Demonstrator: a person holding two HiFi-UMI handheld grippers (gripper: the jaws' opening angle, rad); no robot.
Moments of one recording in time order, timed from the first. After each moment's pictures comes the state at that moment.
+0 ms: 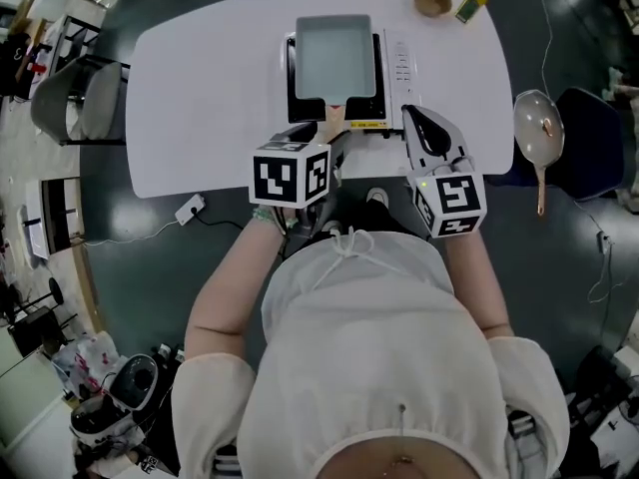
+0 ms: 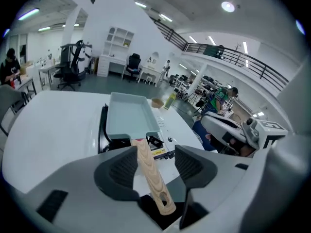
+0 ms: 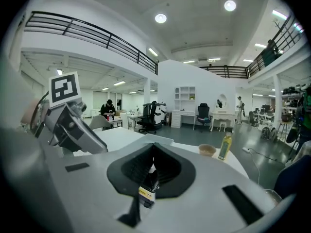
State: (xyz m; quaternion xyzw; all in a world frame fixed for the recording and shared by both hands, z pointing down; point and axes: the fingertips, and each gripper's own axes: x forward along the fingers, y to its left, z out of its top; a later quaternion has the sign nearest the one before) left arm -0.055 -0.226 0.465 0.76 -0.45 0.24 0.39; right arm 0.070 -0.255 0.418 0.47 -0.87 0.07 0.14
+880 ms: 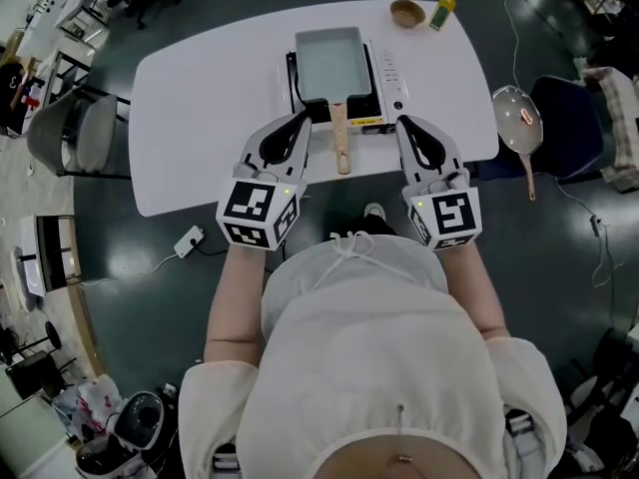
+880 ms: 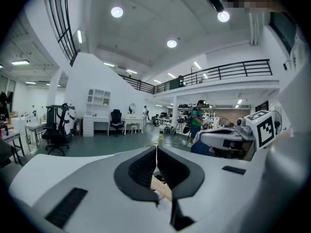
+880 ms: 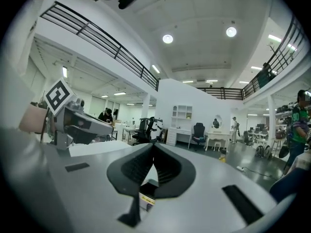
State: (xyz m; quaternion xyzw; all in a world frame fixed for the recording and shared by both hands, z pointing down) left arm -0.108 -0.191 0.349 0.88 -0.46 0.08 0.09; right arm 0.041 -0.177 0.352 0.50 -0.86 -0.03 0.08
